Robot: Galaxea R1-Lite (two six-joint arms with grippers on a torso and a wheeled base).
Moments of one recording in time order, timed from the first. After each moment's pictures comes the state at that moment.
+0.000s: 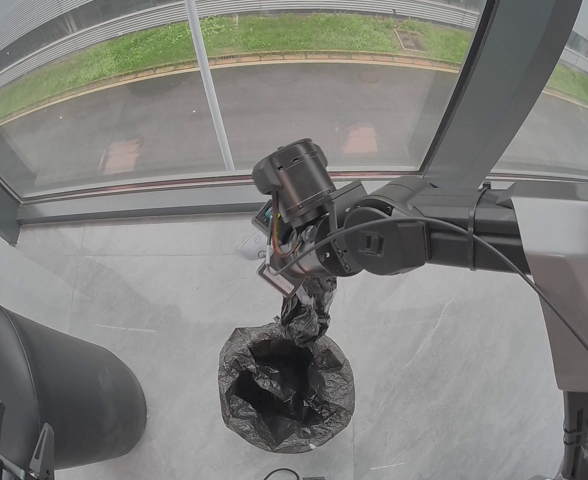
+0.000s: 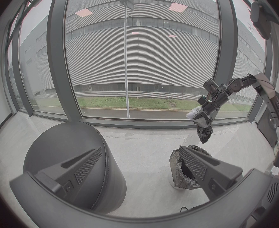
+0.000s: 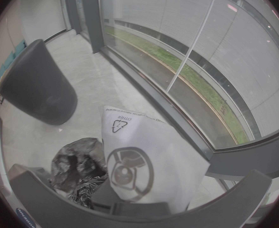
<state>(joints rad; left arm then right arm) 0.00 0.02 -0.02 0.00 0.02 -0.05 0.82 2.30 -2.00 0.35 -0.37 -0.40</state>
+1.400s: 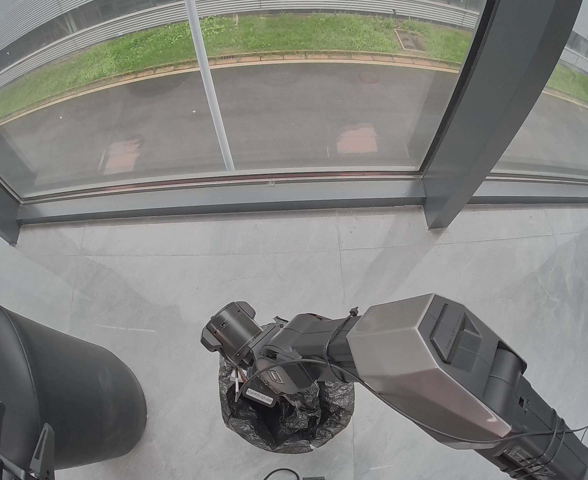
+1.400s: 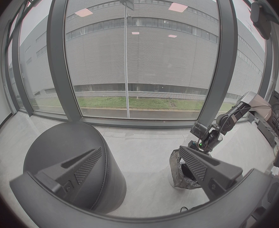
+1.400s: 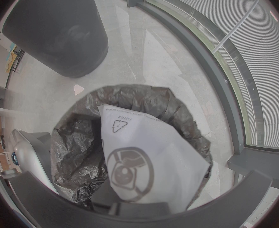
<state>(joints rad) 0.00 0.02 -0.02 0.00 0.02 -0.05 0.94 2.64 -2.00 0.42 -0.40 -0.35</state>
